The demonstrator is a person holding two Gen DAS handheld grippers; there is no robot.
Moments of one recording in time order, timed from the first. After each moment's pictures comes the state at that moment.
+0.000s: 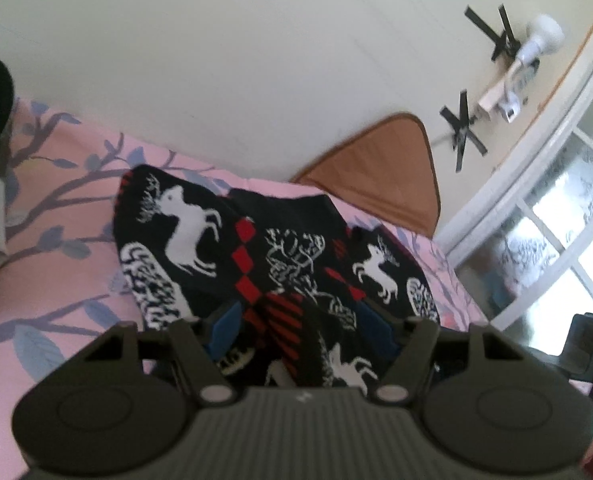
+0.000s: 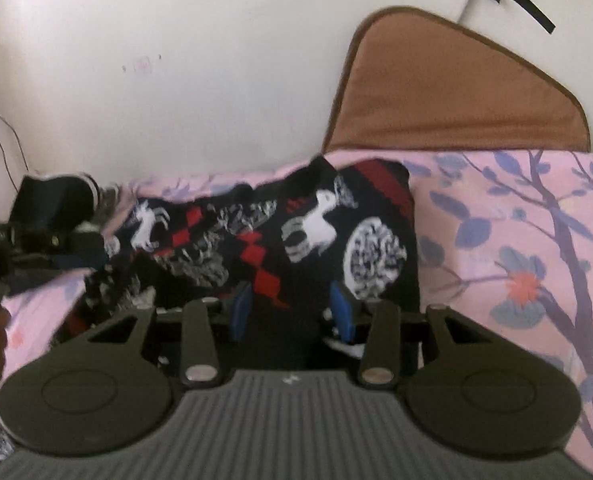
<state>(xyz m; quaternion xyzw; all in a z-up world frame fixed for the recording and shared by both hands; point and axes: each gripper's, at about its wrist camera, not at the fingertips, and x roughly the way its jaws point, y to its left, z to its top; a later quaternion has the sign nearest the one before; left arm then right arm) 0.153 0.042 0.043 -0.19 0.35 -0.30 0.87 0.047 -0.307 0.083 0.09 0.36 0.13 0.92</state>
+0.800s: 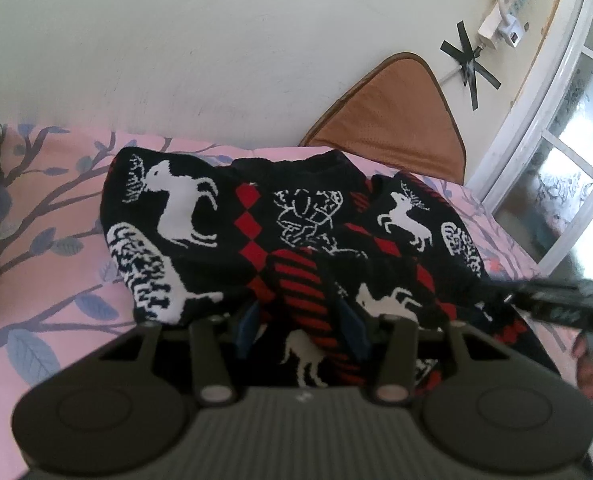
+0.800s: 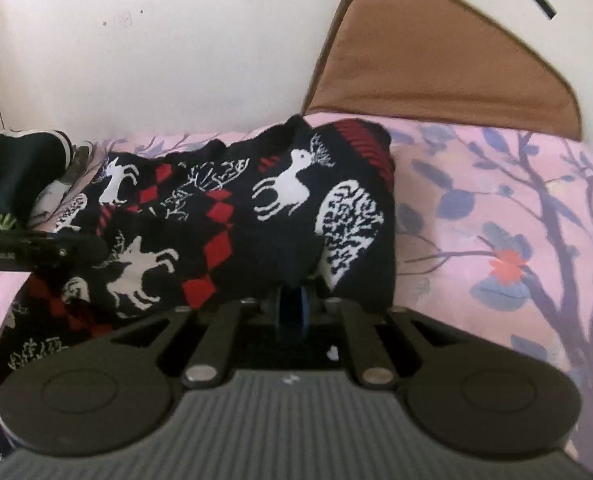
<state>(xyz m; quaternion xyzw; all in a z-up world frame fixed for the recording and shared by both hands) 0.145 0.010 0.027 -0.08 0.36 -0.28 0.89 0.055 -0.310 0.077 0.05 0.40 0.10 0.91</state>
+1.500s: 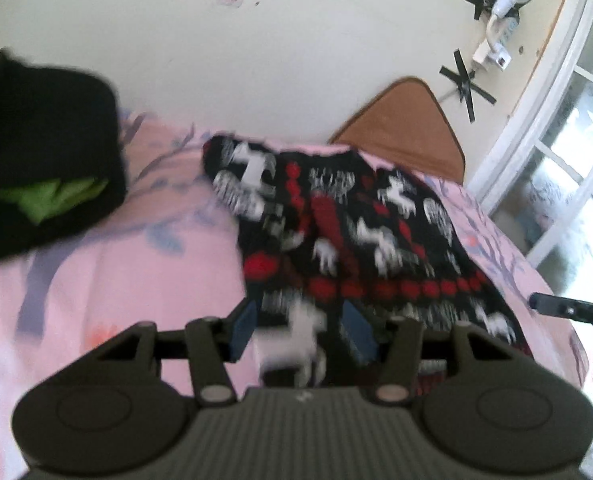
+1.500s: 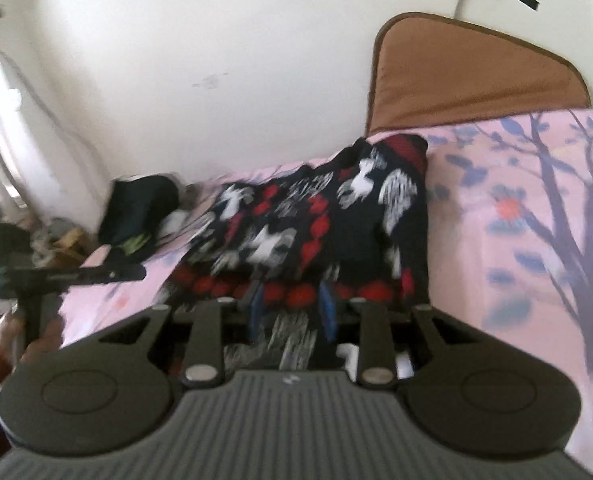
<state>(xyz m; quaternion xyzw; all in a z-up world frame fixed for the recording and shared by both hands) 0.026 0.096 0.082 -0.09 0.38 -0.23 0.89 -0.057 -0.360 0.119 0.17 0.36 0.22 0.89</state>
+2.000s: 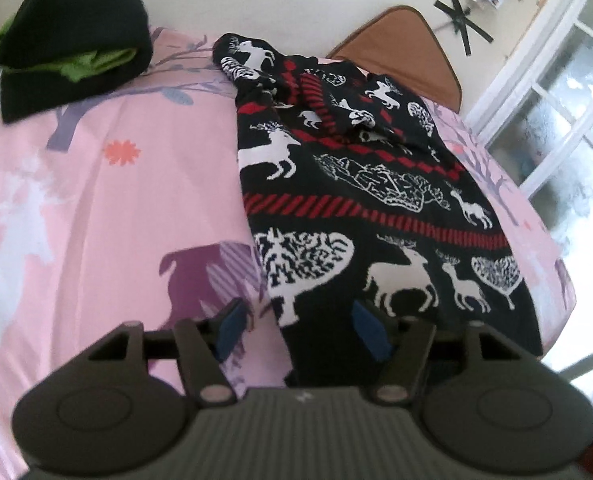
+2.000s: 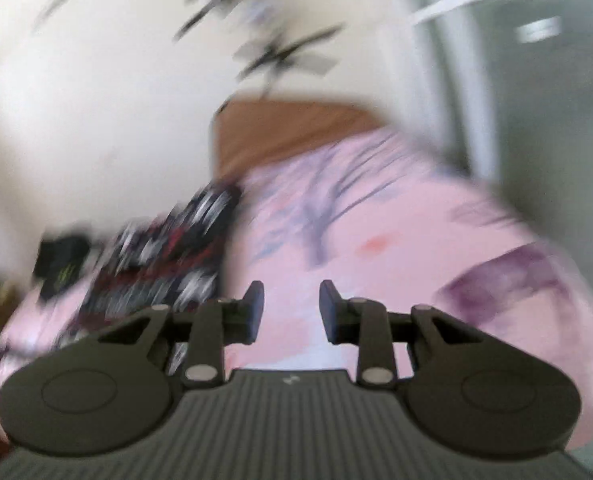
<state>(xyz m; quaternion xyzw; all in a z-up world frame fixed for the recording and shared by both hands) -0.067 0.095 0.056 -0.10 0.46 -0.22 0.86 -0.228 -0.487 0.152 0.20 0.27 0.00 0.94</state>
